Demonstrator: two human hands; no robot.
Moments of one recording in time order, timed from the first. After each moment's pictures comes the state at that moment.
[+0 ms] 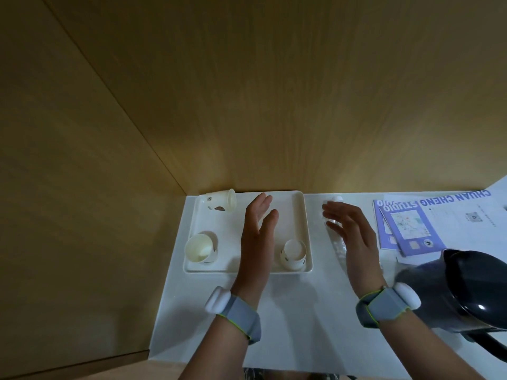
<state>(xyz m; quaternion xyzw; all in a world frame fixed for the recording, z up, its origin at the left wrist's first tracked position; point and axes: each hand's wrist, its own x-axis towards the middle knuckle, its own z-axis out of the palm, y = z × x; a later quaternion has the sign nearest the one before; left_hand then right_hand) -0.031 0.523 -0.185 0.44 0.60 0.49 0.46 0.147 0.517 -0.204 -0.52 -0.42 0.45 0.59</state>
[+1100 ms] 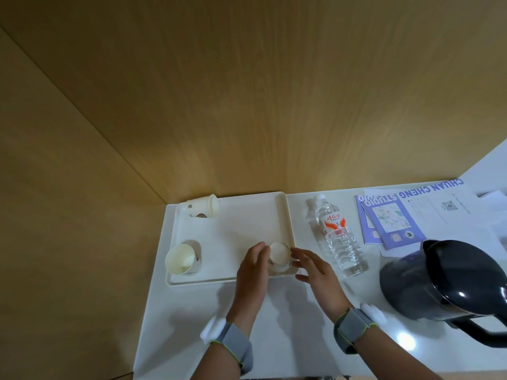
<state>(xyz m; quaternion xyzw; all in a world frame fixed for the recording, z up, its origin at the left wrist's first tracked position) -0.022 0.500 -0.255 0.37 0.68 0.33 0.54 0.135 0.483 -0.286 -0.62 -0.36 0.57 0.41</state>
